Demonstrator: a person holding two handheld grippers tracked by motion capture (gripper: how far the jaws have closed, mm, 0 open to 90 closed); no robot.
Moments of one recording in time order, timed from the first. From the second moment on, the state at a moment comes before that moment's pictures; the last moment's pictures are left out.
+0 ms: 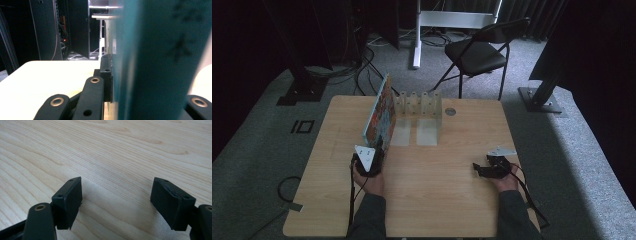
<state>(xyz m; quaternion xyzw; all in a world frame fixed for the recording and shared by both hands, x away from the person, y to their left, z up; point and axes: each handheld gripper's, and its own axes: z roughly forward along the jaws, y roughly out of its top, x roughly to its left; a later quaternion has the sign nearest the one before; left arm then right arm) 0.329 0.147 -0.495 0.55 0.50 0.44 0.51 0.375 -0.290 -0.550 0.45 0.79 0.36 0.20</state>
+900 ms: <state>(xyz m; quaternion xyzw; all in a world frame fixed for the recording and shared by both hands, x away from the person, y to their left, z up) 0.330 0.154 -0.496 0.56 0.49 0.44 0.51 0.375 -0.290 -0.550 0.45 0.79 0.36 0.20</state>
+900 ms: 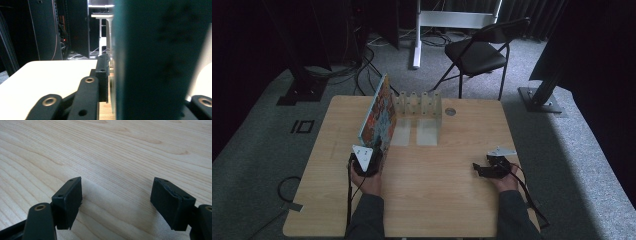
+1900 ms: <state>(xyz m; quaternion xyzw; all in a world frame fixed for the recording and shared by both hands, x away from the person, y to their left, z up) 0.319 0.170 -0.489 0.59 0.47 0.39 0.53 0.375 -0.290 -0.550 0.45 0.79 0.36 0.20</state>
